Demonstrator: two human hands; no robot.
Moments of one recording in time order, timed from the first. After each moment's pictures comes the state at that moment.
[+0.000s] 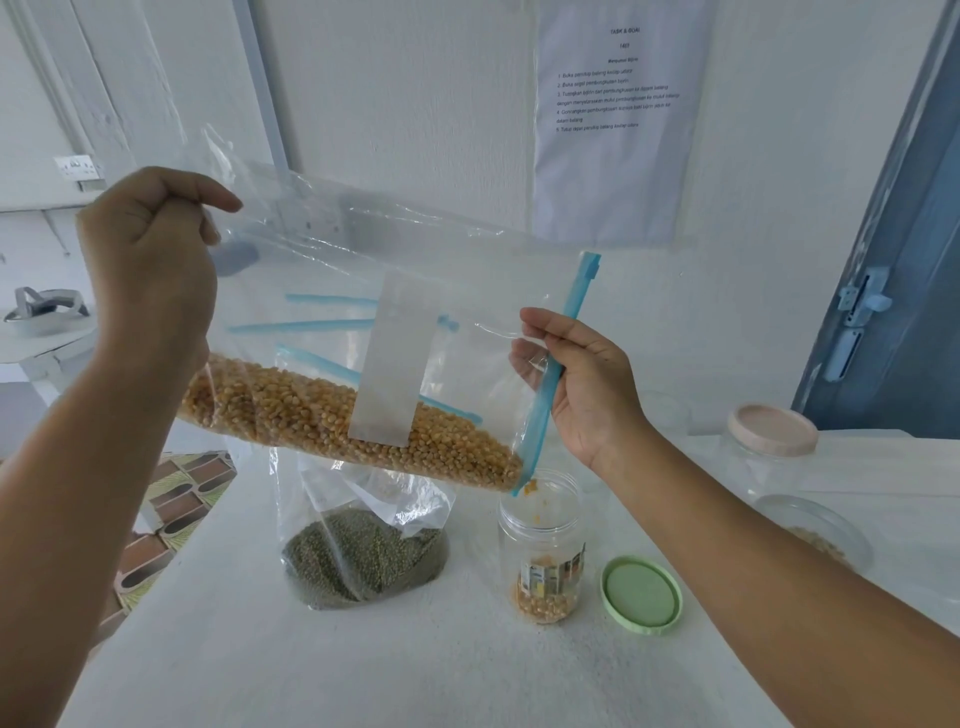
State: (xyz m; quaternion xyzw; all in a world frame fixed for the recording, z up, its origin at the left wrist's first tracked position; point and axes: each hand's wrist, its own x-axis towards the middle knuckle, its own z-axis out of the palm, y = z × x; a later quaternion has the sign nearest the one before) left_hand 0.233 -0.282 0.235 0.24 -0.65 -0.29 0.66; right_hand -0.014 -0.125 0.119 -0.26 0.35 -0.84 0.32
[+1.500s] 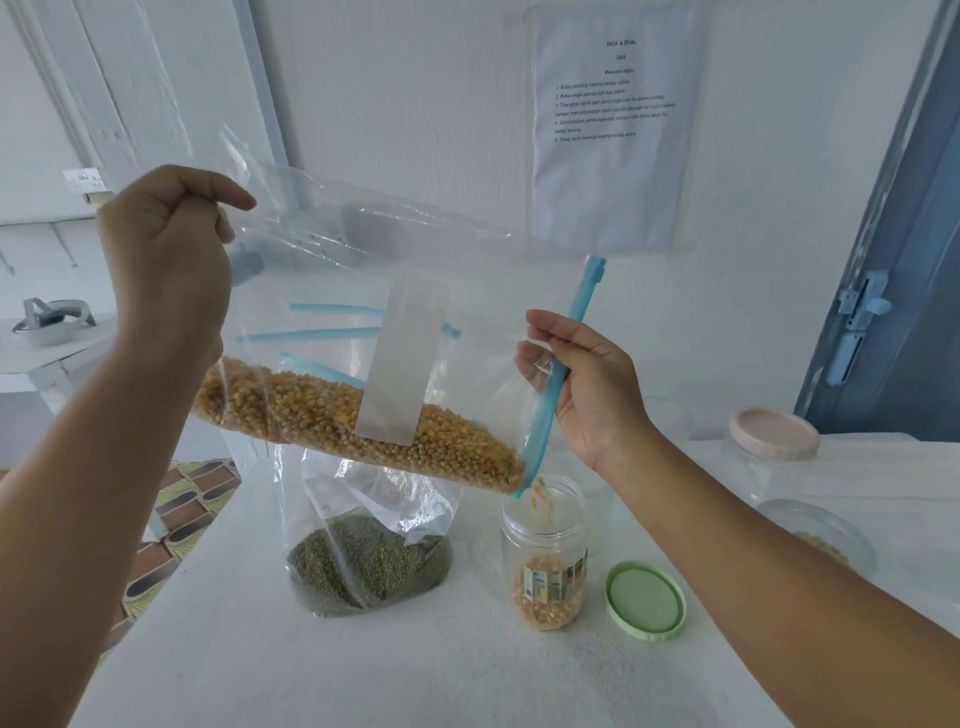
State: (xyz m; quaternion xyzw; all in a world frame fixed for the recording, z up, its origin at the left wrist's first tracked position) left_hand 0.225 -0.279 0.245 0.22 -0.65 -0.29 0.66; right_hand -0.020 -0.126 0.120 -0.26 0.34 -0.85 0.31
